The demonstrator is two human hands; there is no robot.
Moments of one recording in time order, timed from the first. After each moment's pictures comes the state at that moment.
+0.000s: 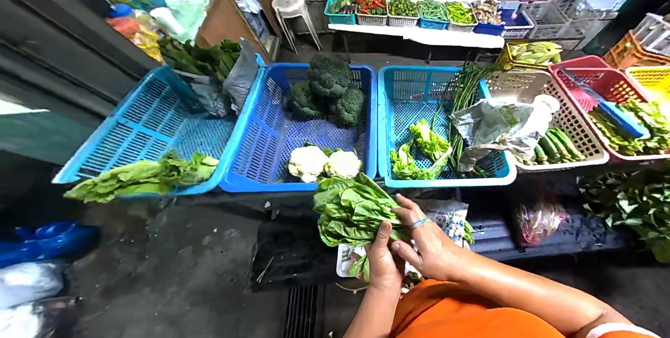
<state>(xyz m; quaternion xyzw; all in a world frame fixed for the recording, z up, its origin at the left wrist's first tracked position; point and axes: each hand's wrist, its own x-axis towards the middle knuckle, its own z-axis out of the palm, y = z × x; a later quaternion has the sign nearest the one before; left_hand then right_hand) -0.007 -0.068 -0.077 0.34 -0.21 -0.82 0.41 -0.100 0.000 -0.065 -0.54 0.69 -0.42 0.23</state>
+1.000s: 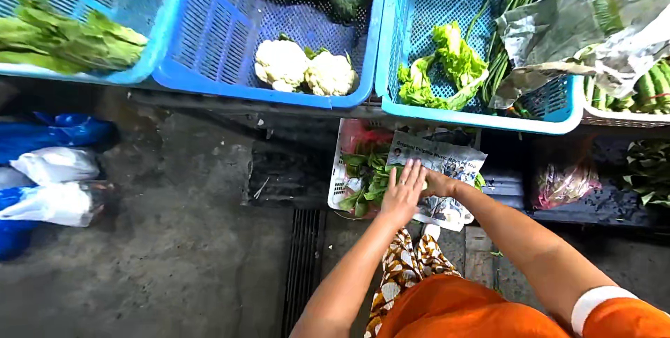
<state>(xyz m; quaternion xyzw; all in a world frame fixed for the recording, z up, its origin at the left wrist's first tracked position) -0.014 -0.067 -0.248 0.17 -0.95 -0.21 -0.13 -0.180 0.002 -0.309 -0.43 0.66 -0.21 0.57</state>
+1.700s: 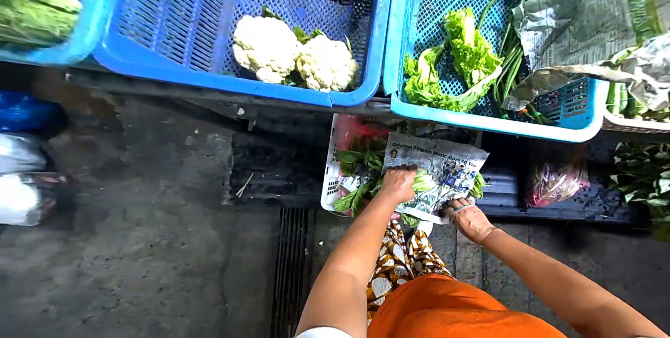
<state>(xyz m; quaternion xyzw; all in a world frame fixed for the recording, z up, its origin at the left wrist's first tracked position) -0.054 -0.112 -0.316 0.21 -0.91 -0.24 -0.28 -0.158 0.134 -0.323 -0.60 0.74 0.01 0.32</state>
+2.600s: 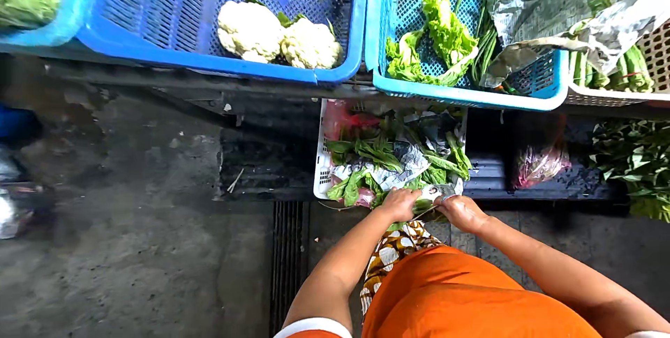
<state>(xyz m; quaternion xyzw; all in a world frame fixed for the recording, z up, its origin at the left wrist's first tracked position) -0.001 -0.039 -0.322 0.06 -0.88 -0.31 -0.34 -0.131 0.132 -0.249 -0.50 0.75 -0.07 0.42</state>
